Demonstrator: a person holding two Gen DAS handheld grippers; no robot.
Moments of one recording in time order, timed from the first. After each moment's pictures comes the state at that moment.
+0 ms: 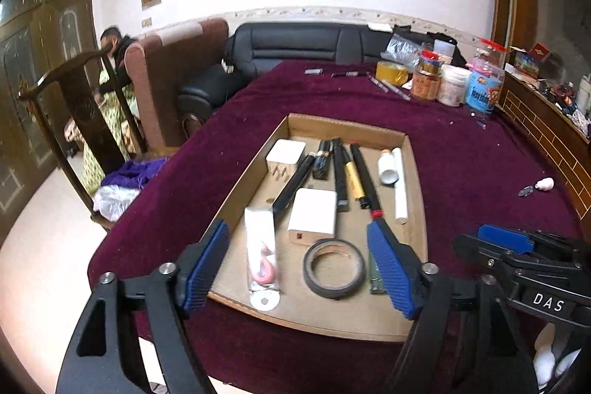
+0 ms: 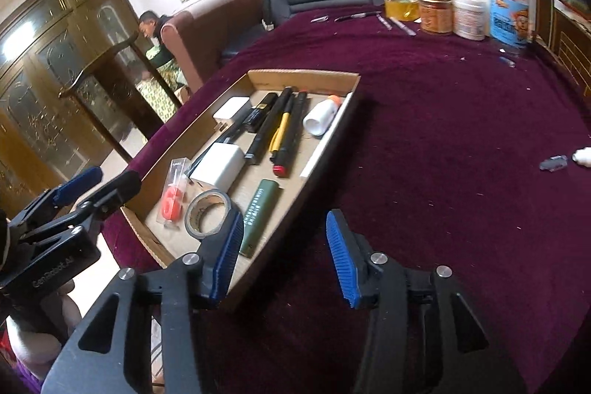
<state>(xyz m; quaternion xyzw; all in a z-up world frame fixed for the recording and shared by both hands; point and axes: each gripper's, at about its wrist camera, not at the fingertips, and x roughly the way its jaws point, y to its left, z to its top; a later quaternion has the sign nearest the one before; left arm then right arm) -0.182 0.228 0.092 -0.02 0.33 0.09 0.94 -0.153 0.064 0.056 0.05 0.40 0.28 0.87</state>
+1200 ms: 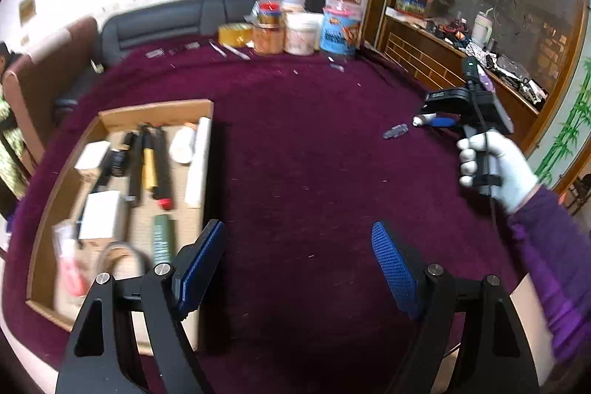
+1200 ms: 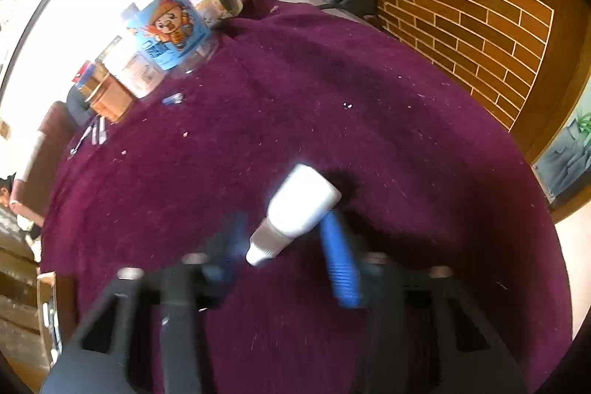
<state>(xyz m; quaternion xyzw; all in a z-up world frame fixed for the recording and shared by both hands) -0.144 0.078 0.079 0.00 0.40 -0.15 0.90 0.019 -0.253 -0.002 0.25 0.43 -0.05 0.86</state>
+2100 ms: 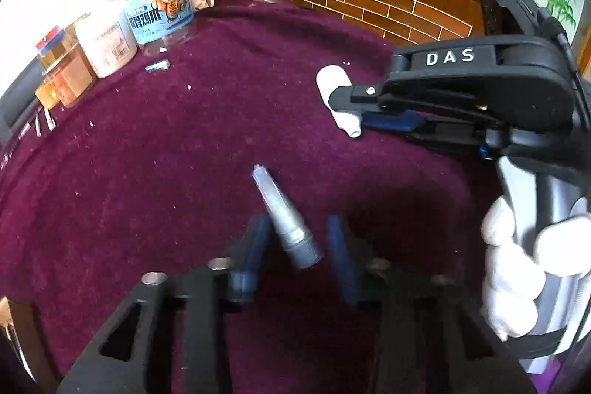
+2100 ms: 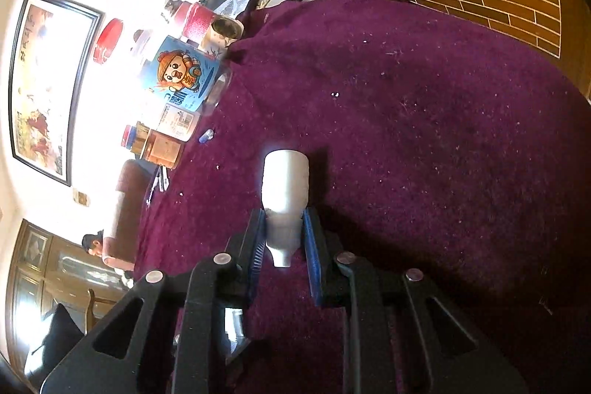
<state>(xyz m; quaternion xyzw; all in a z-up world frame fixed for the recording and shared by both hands) 0.020 -0.144 0.014 0.16 0.45 -0.29 0.83 0.006 -0.303 -0.034 0.44 0.37 0.05 0.82</state>
